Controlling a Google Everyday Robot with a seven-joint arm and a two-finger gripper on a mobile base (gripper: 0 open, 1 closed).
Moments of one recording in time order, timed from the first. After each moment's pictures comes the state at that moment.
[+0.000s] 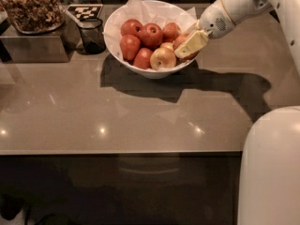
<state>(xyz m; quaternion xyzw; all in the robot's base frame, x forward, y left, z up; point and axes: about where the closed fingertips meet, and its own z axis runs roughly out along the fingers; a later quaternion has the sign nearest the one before) 0.678 -0.116 0.909 -0.56 0.73 0.25 0.29</state>
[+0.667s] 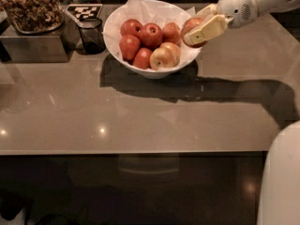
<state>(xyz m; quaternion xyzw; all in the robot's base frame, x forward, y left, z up) 0.635 -0.120 0.979 -0.56 0.66 0.34 0.37</state>
